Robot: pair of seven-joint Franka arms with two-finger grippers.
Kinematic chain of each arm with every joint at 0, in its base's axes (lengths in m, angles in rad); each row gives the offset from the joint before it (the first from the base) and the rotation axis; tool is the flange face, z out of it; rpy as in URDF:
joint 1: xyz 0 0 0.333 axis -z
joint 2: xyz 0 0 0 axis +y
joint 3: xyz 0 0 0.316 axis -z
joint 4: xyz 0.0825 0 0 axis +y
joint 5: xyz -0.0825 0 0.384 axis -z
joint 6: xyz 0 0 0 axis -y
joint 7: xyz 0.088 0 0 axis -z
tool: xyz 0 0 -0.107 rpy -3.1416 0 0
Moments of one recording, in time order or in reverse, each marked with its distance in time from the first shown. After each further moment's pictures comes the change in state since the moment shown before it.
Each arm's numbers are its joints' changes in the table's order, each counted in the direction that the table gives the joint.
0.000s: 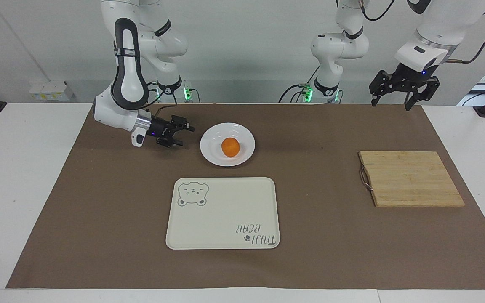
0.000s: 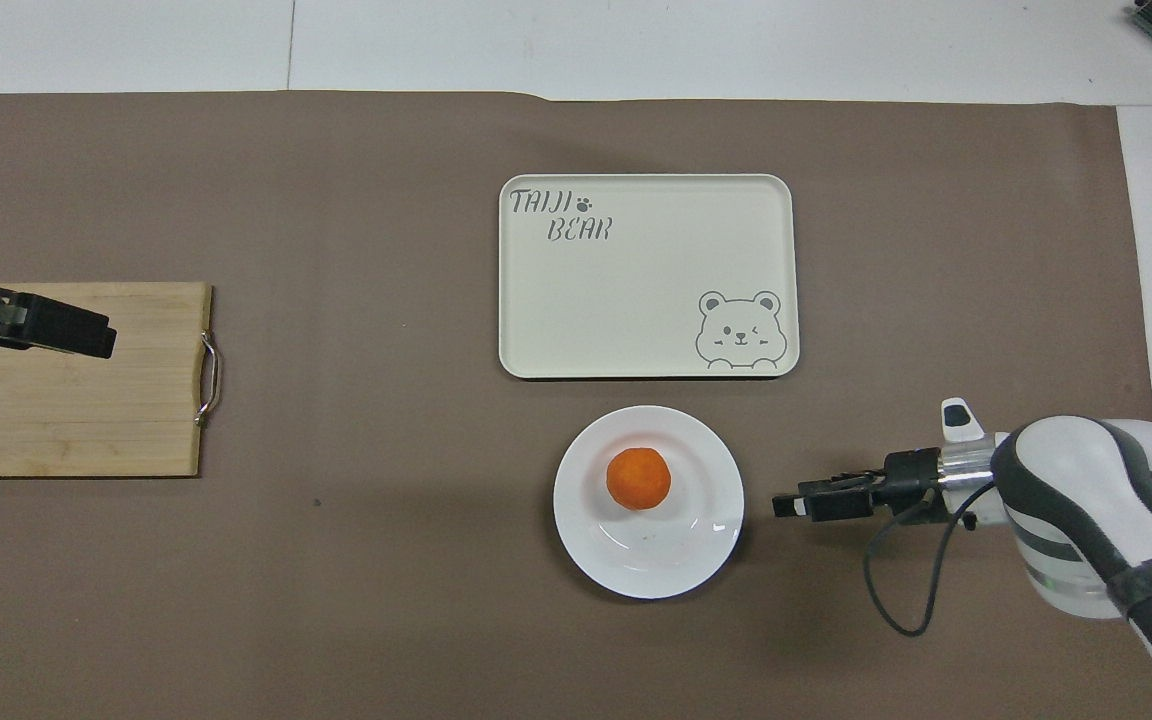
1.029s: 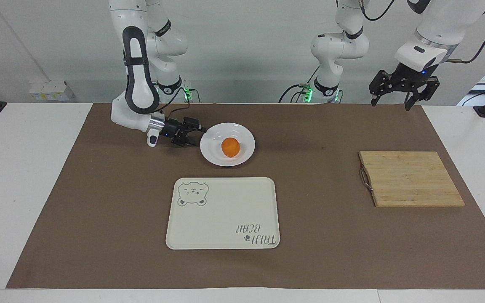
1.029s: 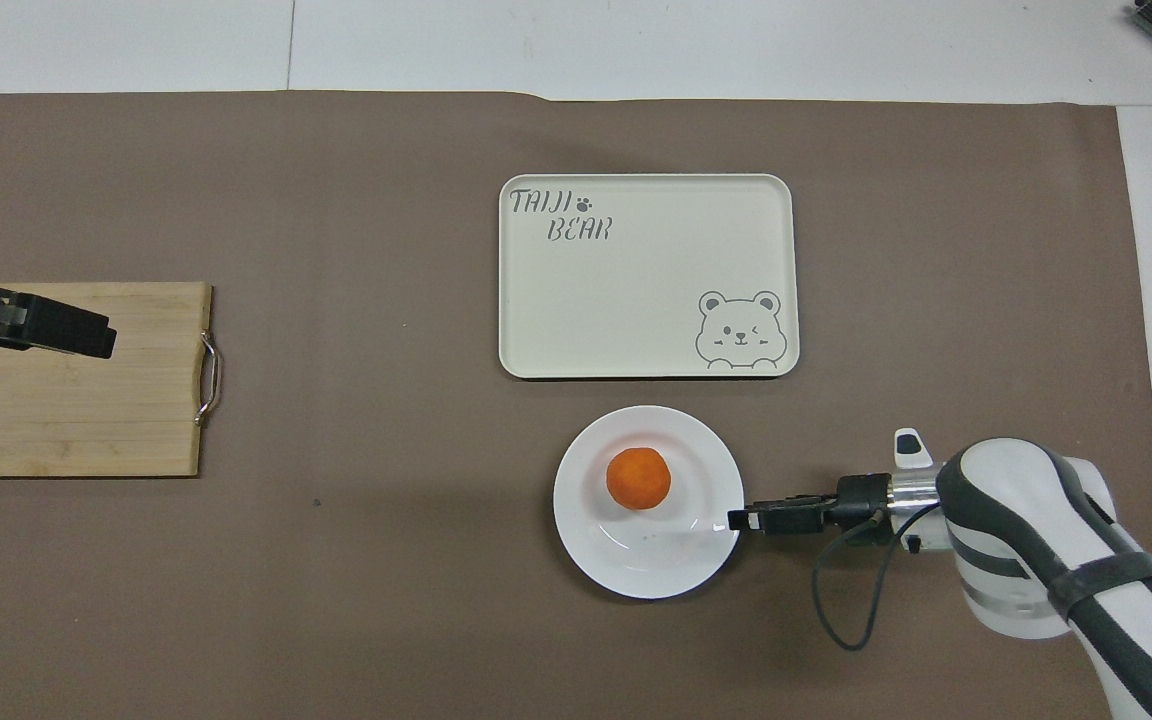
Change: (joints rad) left arm 0.000 -0.001 0.000 0.000 0.000 0.000 0.000; right arm -0.100 0.014 -0.005 0.086 -0.177 0.079 -0.021
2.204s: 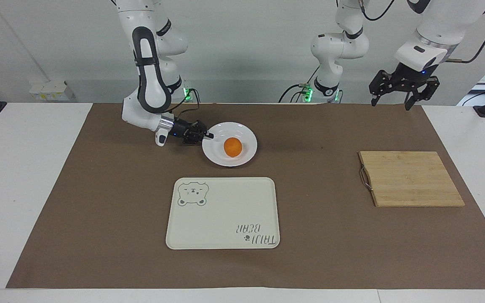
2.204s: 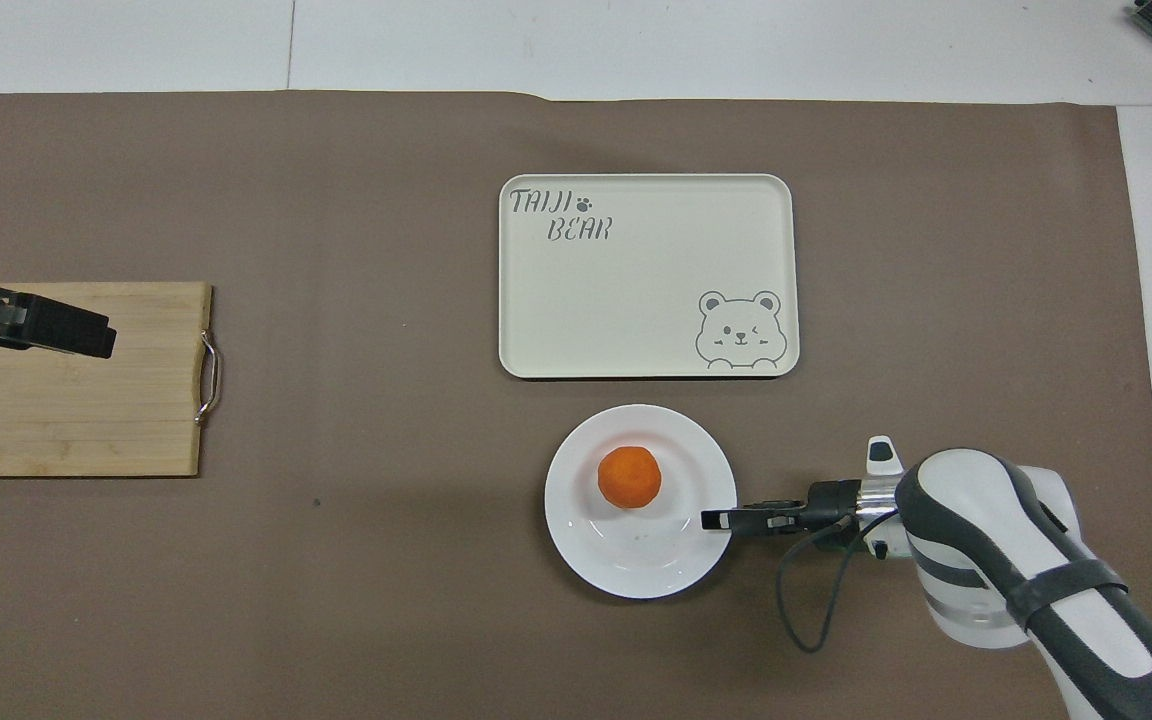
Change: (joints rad) left arm 0.000 0.000 0.000 0.000 0.000 0.000 0.000; right arm -0.084 0.000 0.000 0.019 -0.068 0.076 0.027
